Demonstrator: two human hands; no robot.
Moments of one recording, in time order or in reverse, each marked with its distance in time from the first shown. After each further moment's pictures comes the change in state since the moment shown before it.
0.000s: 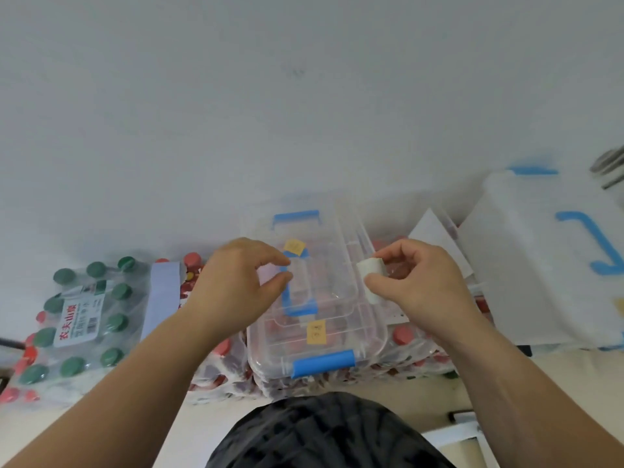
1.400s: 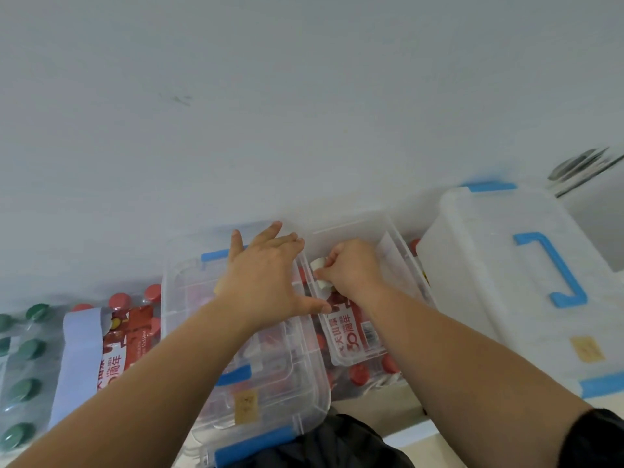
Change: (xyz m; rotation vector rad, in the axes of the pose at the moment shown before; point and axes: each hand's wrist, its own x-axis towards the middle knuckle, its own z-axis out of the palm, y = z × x) left_hand 0.120 0.061 0.087 0.413 -0.426 -0.029; right_hand 0.153 0.071 0.030 -0.317 -0.104 0.186
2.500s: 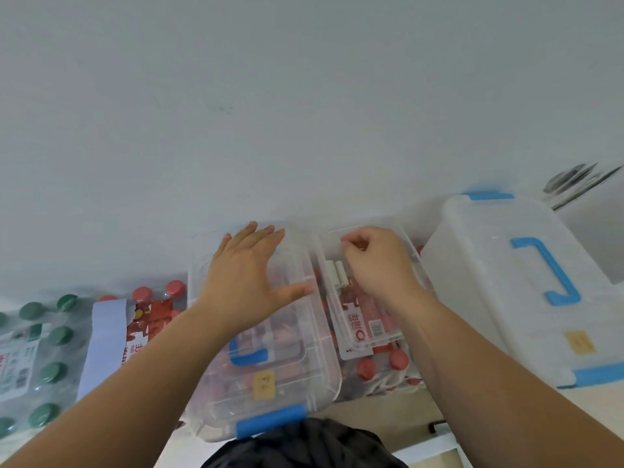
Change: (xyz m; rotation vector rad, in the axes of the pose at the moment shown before) left_hand -0.044 -0.032 -0.008 -0.173 0.204 -0.072; right_hand -0.066 -0.030 -0.051 0.273 0.179 -0.144
